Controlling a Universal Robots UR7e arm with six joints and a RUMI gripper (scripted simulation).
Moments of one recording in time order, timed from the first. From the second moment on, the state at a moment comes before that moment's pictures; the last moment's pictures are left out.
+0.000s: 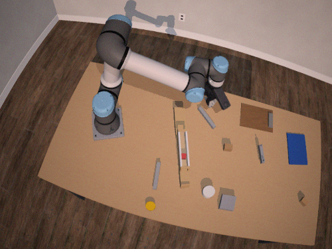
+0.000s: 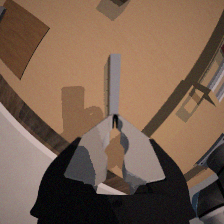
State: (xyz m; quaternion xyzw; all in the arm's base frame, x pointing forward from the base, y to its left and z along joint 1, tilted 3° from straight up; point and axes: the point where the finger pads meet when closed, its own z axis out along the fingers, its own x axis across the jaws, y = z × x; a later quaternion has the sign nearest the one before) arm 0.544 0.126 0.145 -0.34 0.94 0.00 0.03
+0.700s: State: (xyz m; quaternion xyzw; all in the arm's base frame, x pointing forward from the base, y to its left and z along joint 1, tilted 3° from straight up) arm 0.544 0.126 0.145 -0.34 0.94 0.00 0.03
